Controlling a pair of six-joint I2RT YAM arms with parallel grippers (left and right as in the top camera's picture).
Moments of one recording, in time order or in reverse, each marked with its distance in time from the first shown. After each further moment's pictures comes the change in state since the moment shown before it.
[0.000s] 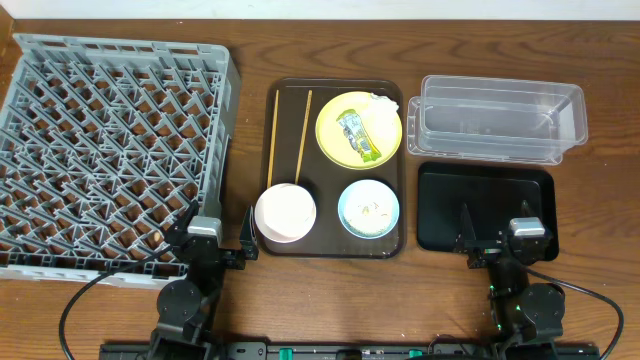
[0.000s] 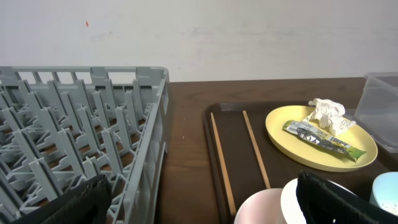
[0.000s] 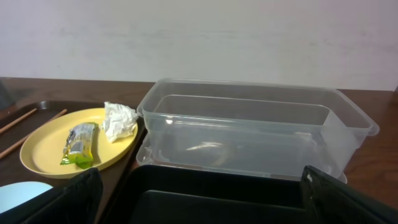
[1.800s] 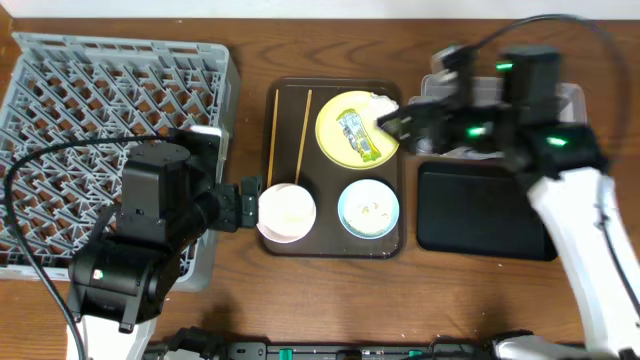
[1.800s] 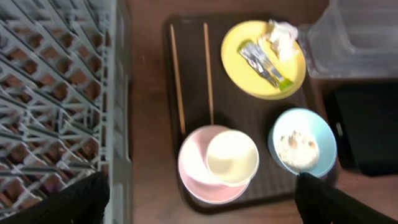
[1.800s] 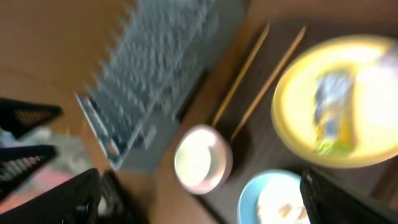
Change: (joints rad) left arm 0.001 0.937 1.162 -0.908 0.180 -0.063; right arm 0.085 1.420 1.371 -0.660 -0.829 0.207
